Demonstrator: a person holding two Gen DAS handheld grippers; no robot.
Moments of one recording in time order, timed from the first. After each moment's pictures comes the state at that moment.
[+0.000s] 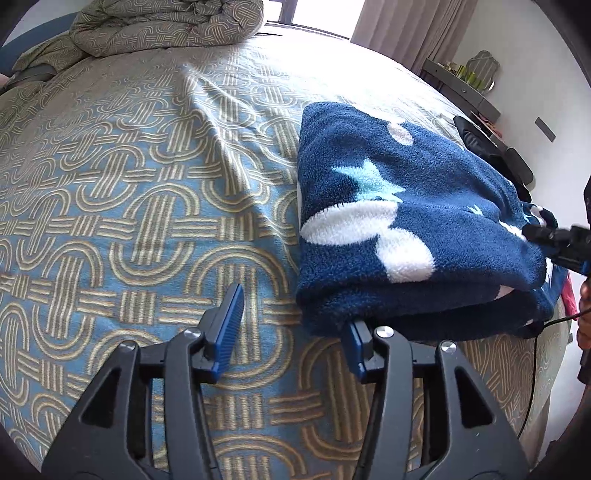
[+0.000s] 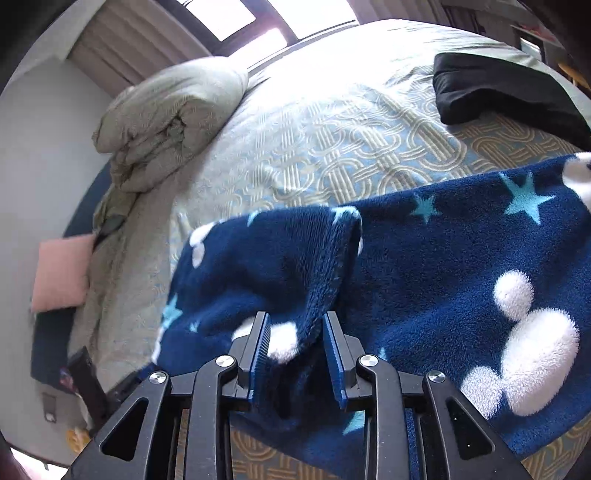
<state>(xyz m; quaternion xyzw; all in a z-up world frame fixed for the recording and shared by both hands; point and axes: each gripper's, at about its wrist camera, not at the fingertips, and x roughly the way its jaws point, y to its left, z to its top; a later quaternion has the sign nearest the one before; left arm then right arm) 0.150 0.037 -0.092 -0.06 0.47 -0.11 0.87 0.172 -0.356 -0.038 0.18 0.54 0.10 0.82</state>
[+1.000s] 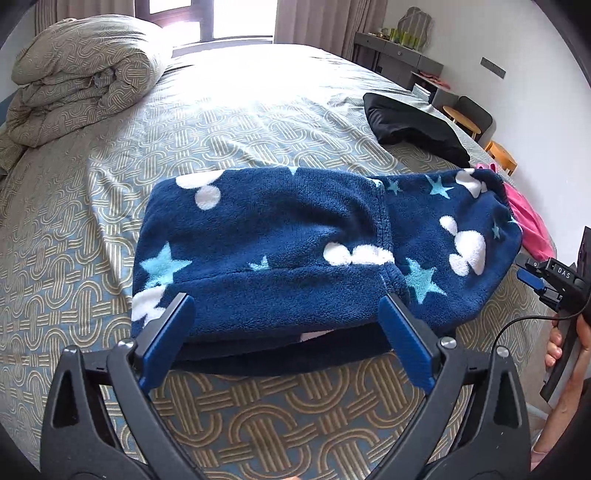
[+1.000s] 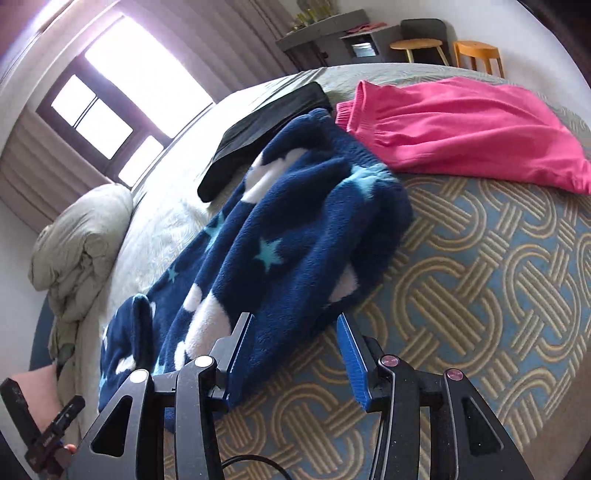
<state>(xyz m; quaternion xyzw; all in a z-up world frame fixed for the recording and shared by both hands) 0.126 -0.104 0.001 0.05 0.45 -0.19 0.87 0.022 -0.559 -0.030 0.33 0.42 -0.14 0.83</state>
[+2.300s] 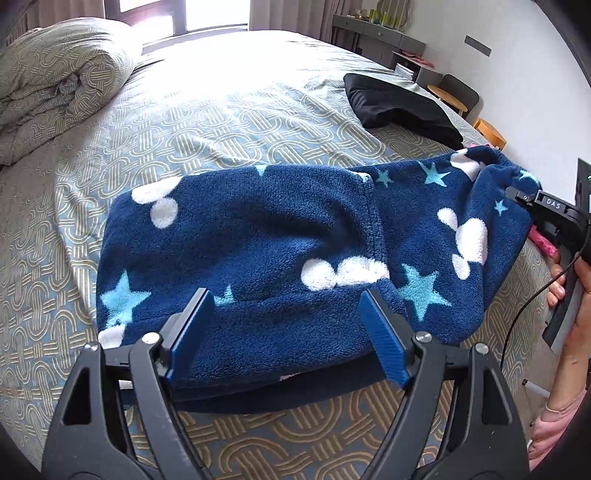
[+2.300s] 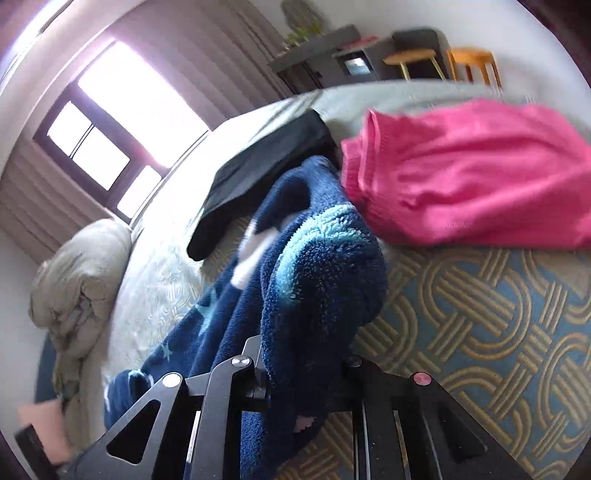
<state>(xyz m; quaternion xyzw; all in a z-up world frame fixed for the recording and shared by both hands) 0.150 -0.131 -0.014 0.08 0.47 -0.22 0.85 0.091 -0.580 -0.019 0.31 0.37 -0.16 0.86</state>
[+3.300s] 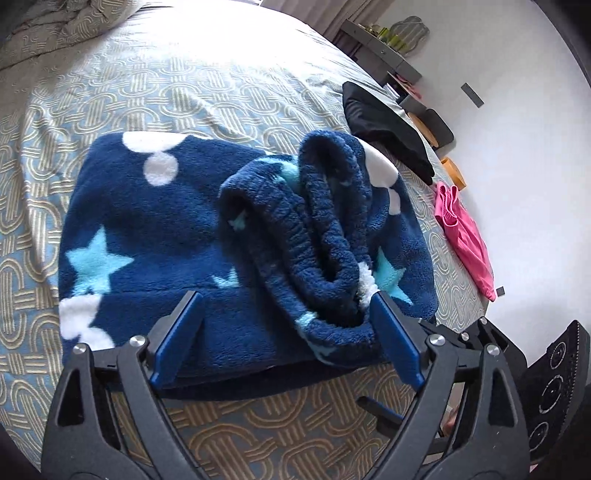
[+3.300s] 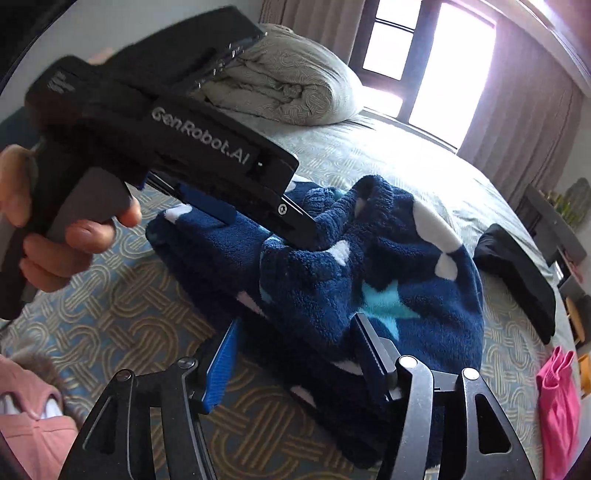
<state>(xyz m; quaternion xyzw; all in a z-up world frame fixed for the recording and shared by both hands) 0.175 -0.097 -0.025 -0.08 0.53 -0.29 0.79 0.071 -0.277 -0.025 -0.16 0.41 0.17 0.88</state>
